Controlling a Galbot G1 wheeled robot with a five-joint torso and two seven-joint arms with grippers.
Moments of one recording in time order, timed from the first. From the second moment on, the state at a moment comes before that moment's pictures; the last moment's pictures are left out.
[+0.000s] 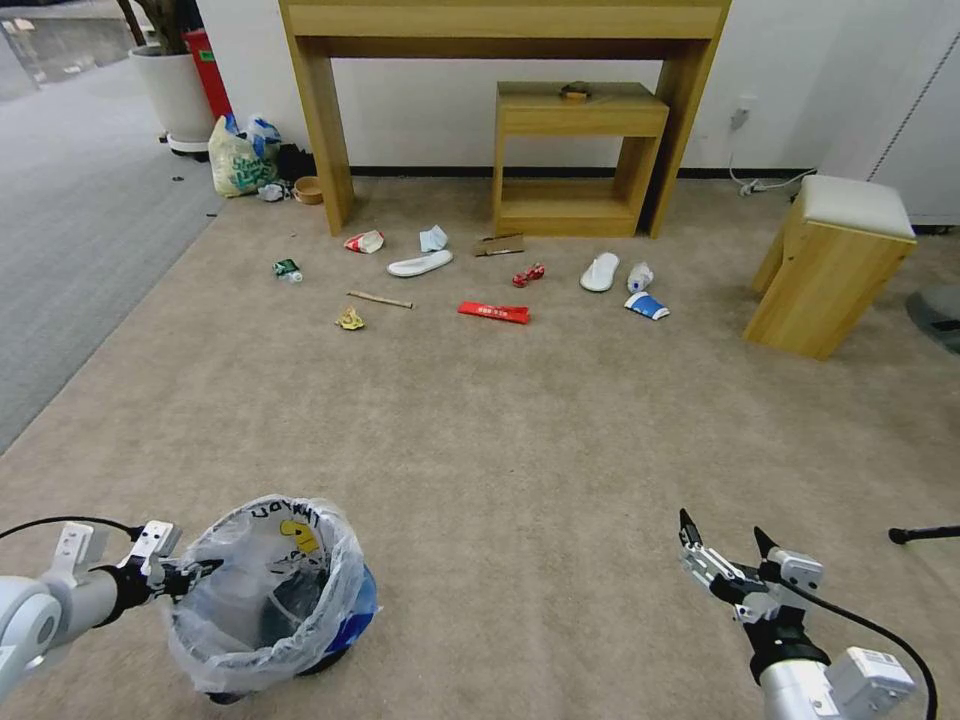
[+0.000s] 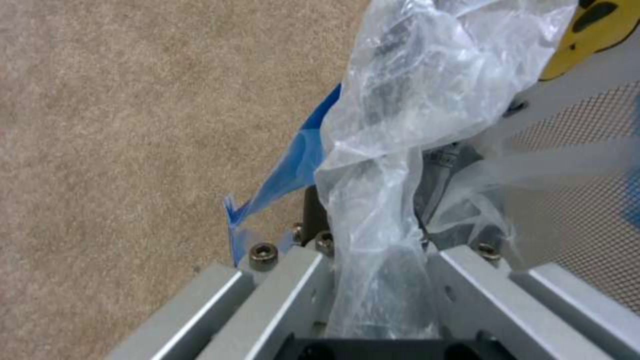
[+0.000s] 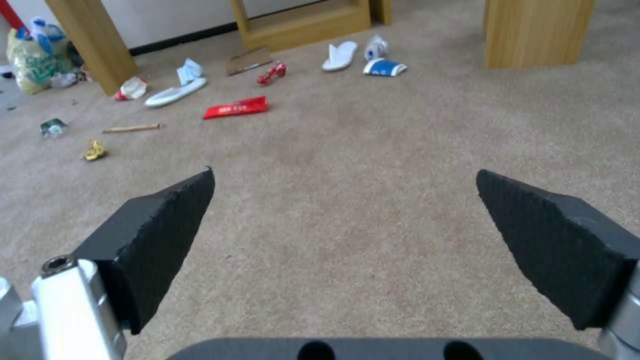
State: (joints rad) left arm 1.54 -0.76 -0.84 -1.74 -0.60 0.74 0.45; right arm -1.88 1.52 0.72 2.32 0.38 -0.15 0.02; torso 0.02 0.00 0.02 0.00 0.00
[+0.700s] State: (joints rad) left arm 1.64 -0.90 -0.98 -2.04 -0.79 0.74 0.14; right arm -1.84 1.51 0.74 2.34 0.38 -0.21 0.04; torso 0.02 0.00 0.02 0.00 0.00
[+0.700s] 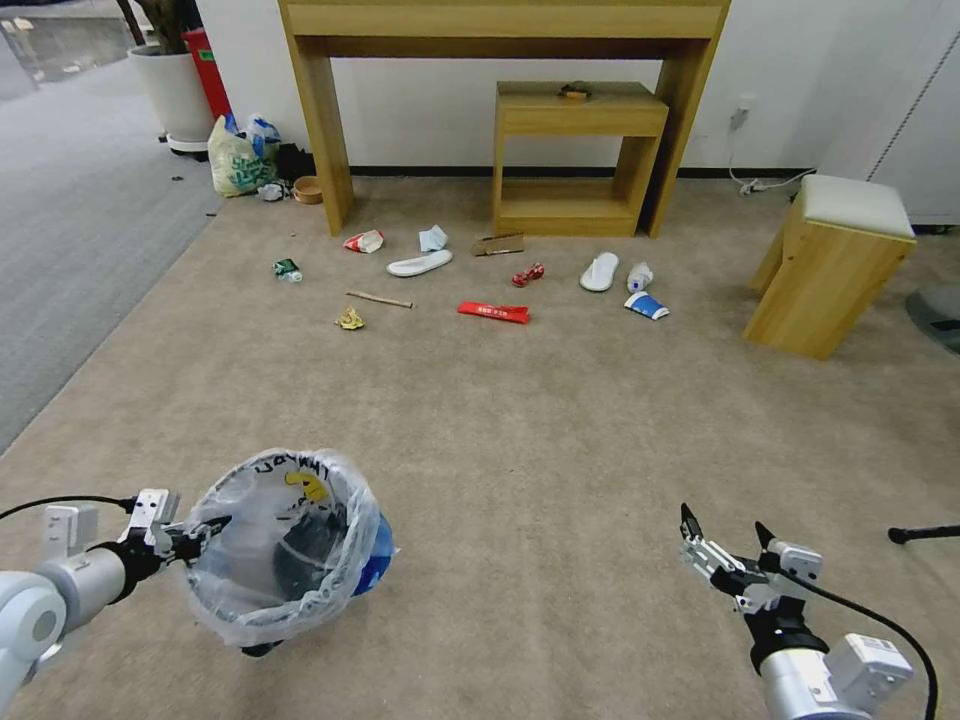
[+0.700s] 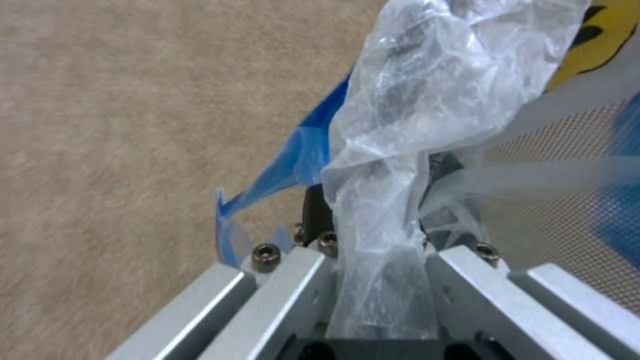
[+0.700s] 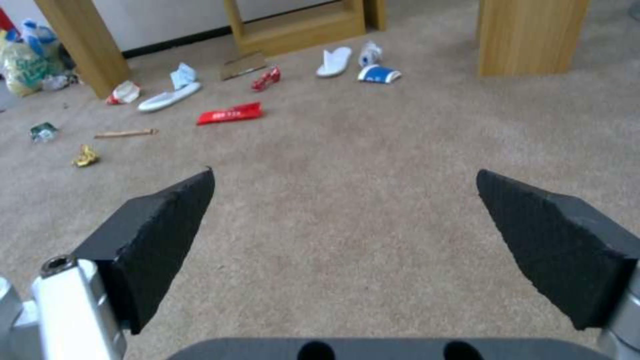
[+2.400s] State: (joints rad) left arm 1.88 -1.17 -0.93 -2.37 -0.73 0.74 -0.05; right arm -1.82 1.53 0.72 2.40 0.22 -0.19 -0.05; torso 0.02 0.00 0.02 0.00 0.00
